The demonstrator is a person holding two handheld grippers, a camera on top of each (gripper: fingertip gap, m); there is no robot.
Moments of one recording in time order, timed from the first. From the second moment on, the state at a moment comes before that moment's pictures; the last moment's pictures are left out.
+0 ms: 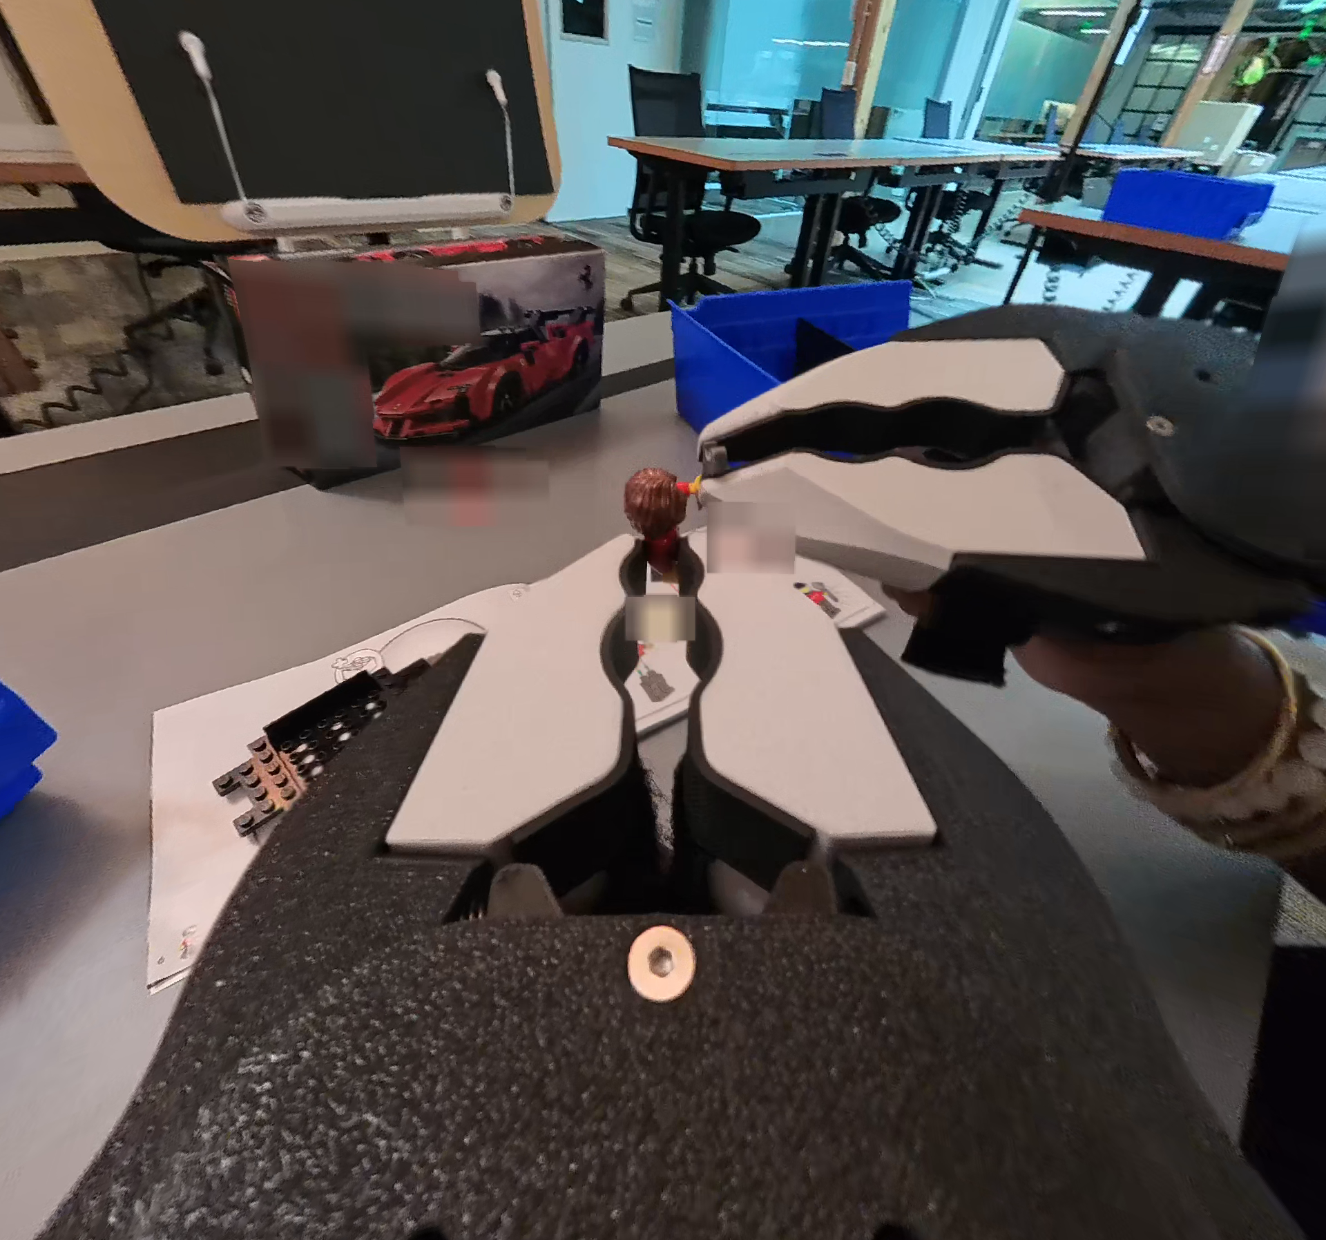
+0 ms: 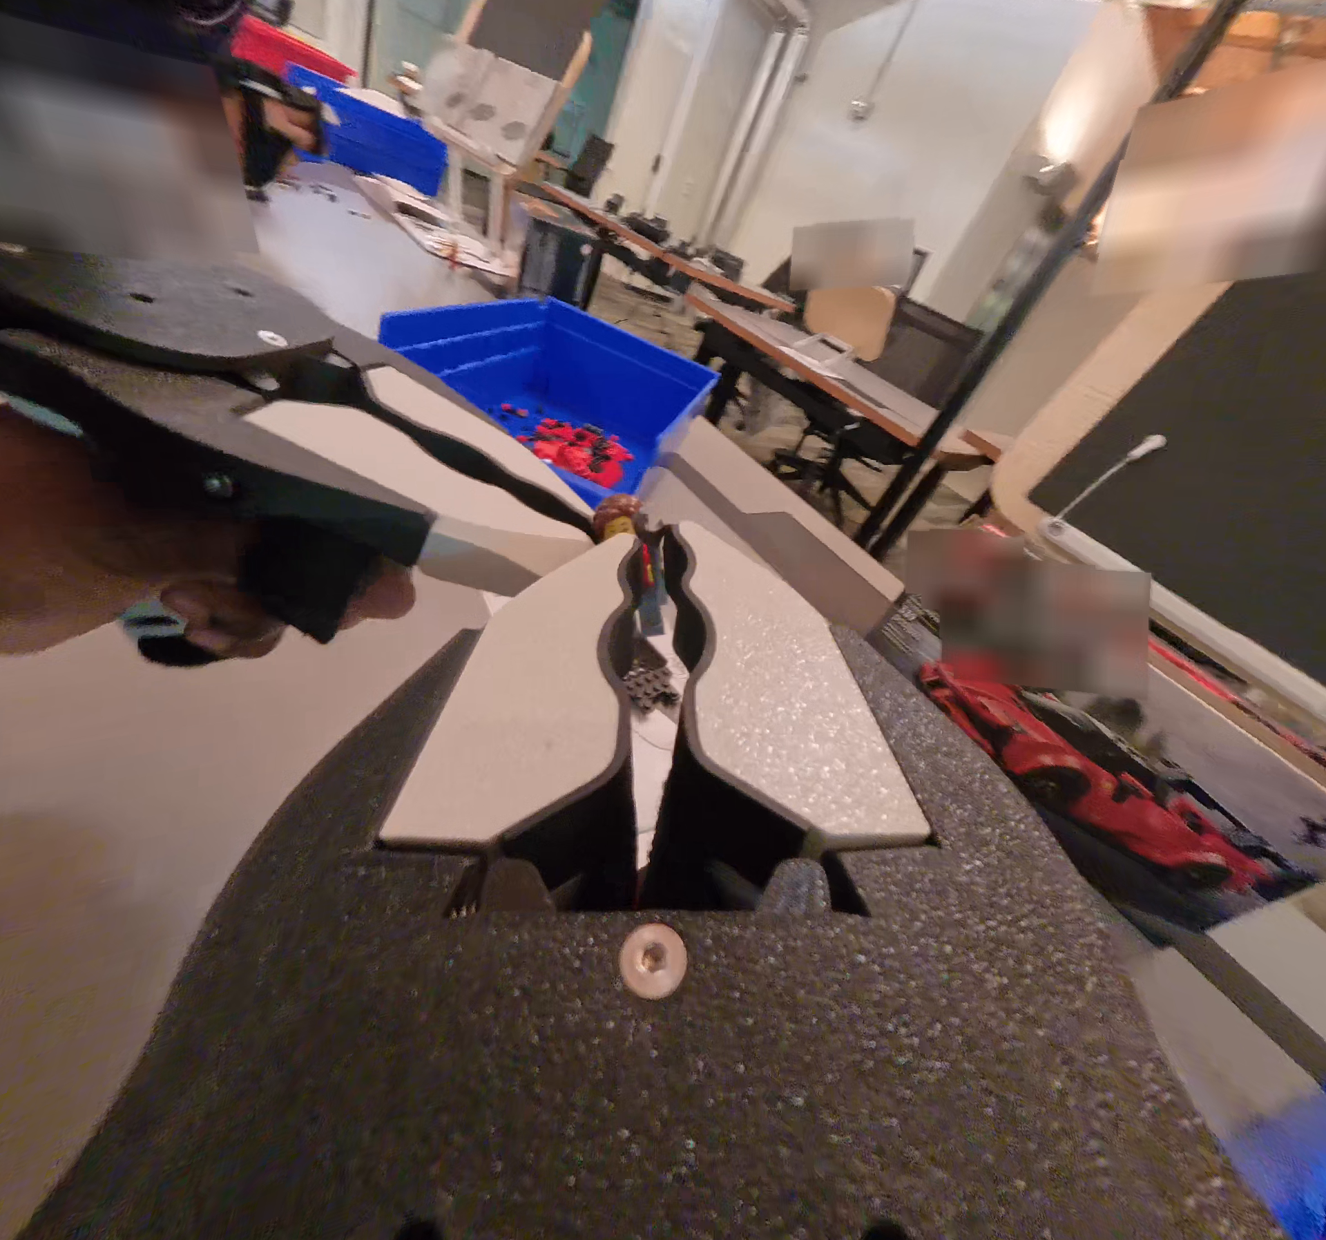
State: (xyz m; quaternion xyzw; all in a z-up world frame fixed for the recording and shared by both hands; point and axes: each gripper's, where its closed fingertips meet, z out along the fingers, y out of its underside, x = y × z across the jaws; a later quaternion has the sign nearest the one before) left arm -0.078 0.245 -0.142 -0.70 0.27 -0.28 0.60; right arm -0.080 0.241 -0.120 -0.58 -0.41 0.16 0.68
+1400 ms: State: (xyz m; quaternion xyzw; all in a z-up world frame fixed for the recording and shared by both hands) left arm -0.095 0.249 -0.113 -0.63 0.30 0.00 0.71; right arm -0.087 0.235 -0.103 -0.56 -0.45 0.16 0.68
